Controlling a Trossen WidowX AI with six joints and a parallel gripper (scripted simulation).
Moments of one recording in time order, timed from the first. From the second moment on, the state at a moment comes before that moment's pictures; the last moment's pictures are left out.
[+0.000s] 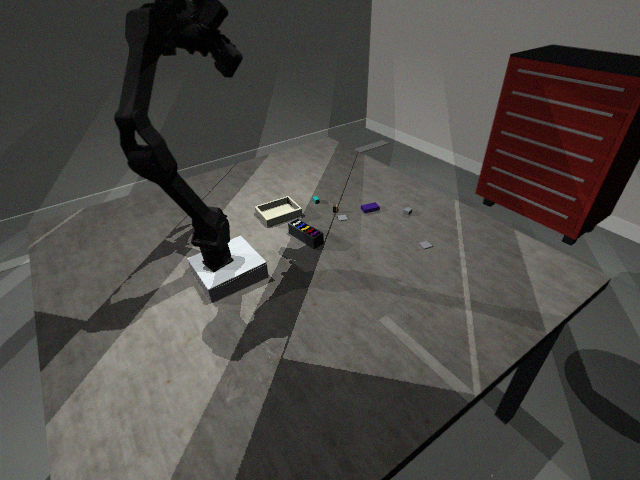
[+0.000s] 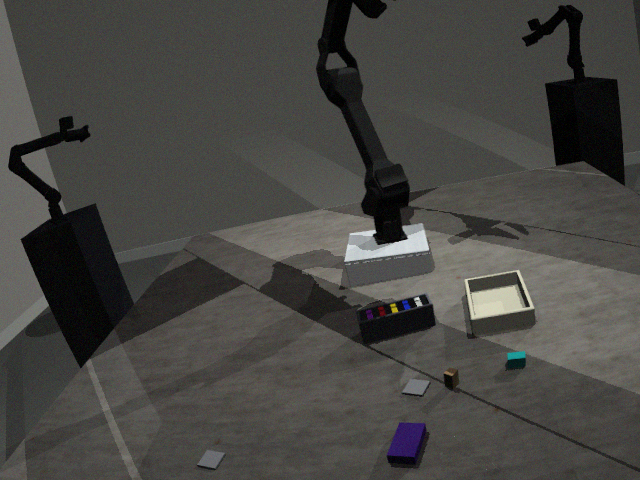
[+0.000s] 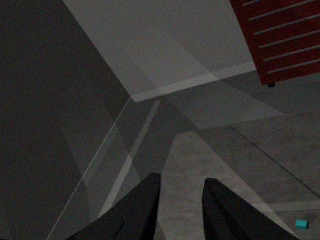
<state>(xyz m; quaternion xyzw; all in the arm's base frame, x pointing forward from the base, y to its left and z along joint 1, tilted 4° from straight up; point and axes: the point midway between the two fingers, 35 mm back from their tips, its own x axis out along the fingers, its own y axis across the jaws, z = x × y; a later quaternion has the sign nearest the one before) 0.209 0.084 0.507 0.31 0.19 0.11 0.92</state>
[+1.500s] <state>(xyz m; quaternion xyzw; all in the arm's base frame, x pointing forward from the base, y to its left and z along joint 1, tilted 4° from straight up) 0.288 -0.070 0.052 0.02 0.71 0.01 0.70</state>
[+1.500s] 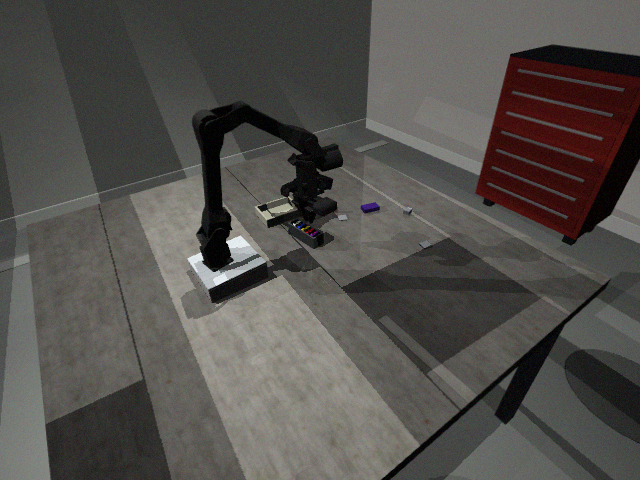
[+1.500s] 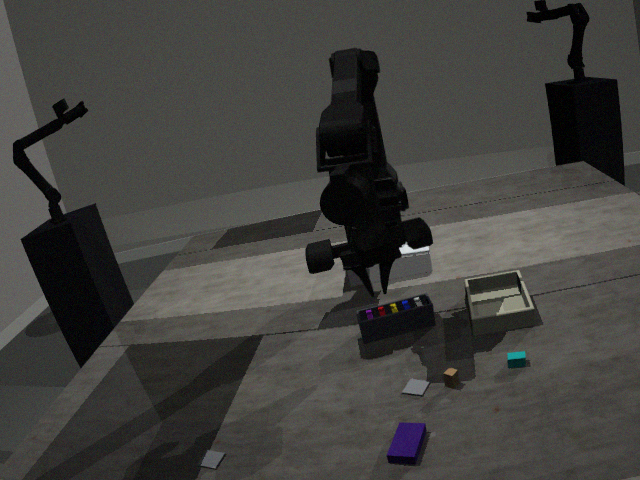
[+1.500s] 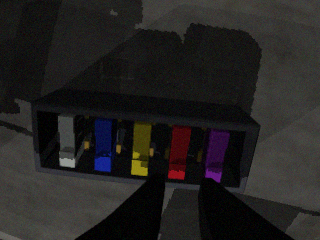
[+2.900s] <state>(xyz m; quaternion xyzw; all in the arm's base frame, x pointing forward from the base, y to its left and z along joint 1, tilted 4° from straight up) 0.287 -0.070 0.018 0.02 0.71 0.01 0.70</state>
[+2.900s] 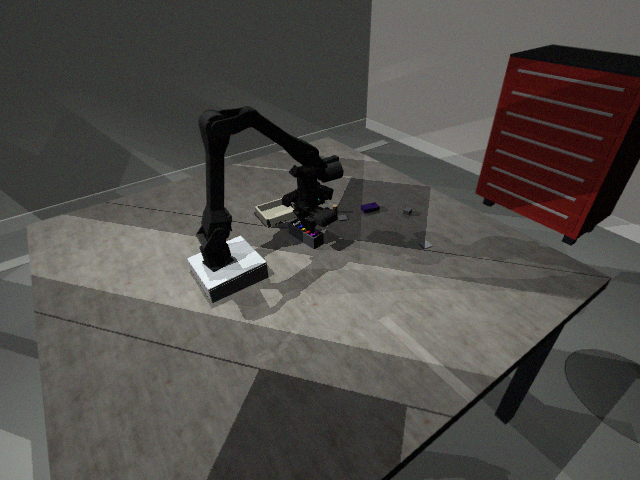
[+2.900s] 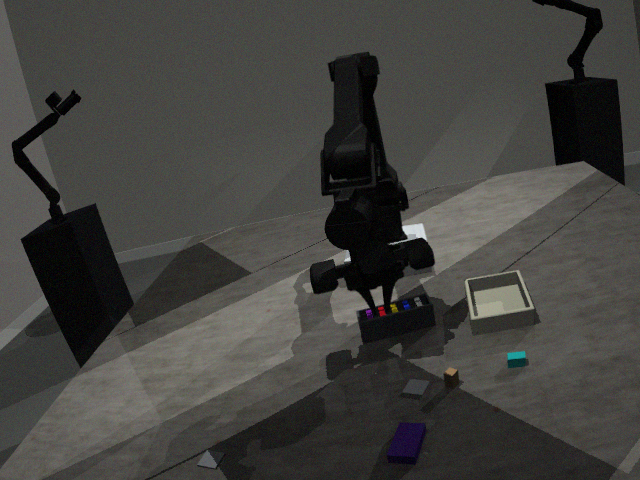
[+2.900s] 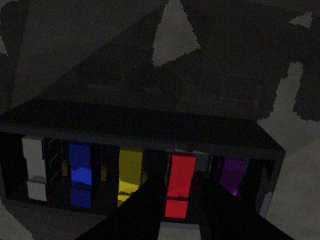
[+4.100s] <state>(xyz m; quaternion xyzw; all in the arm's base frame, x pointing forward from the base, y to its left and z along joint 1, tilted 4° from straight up) 0.287 -0.070 0.022 0.02 0.71 0.01 0.70</state>
